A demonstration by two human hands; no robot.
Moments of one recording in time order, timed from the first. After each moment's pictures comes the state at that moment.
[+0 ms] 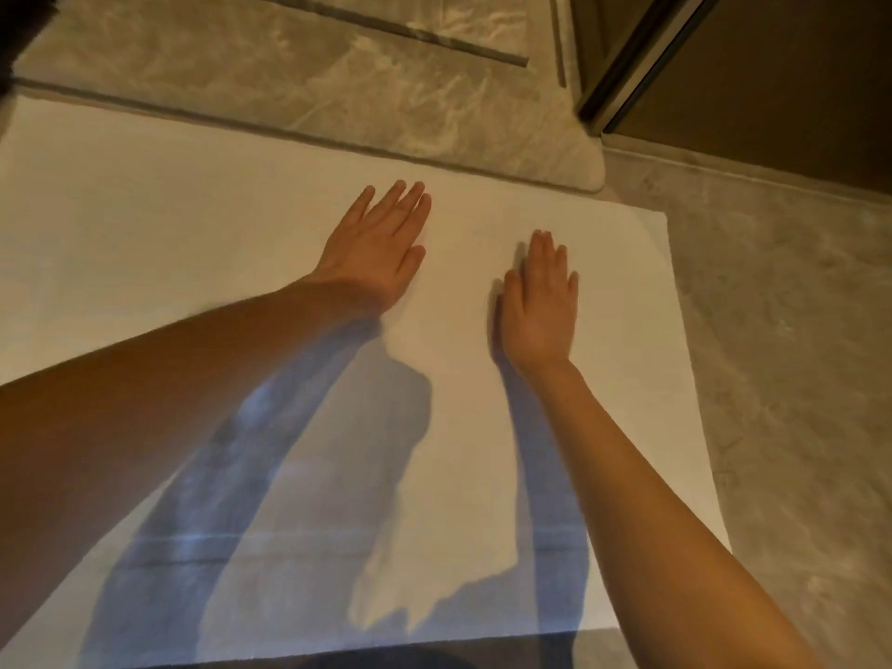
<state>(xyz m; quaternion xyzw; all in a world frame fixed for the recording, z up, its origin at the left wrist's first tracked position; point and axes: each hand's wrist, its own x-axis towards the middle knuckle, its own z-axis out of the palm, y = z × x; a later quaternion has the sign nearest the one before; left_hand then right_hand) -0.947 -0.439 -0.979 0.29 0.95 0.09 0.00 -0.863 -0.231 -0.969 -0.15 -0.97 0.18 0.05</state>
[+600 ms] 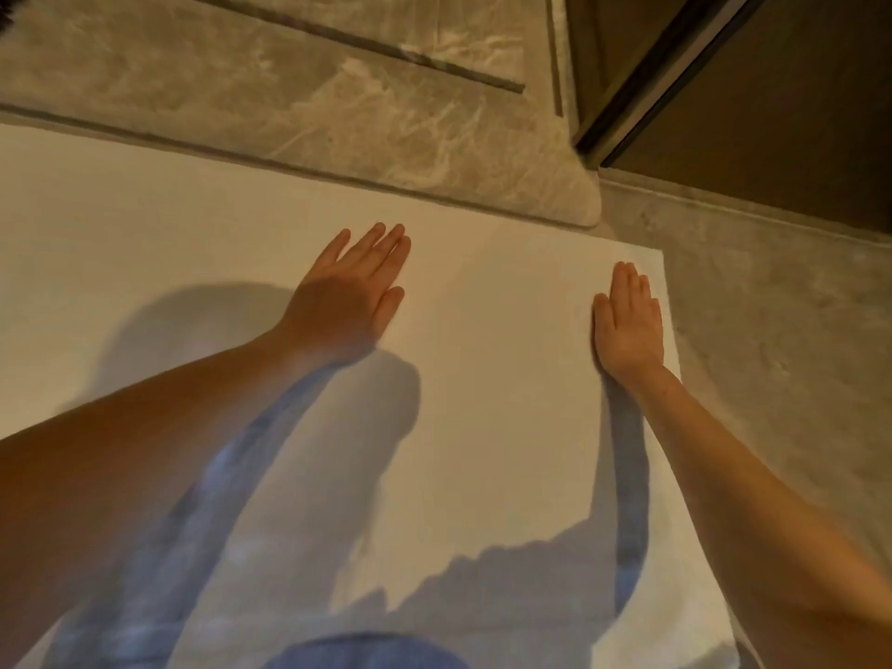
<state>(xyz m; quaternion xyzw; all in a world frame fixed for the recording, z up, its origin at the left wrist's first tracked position) -0.956 -0.446 -0.999 0.30 0.95 0.12 -0.02 -0.902 -0.087 -0.977 -0.19 -0.98 0.08 -0.05</state>
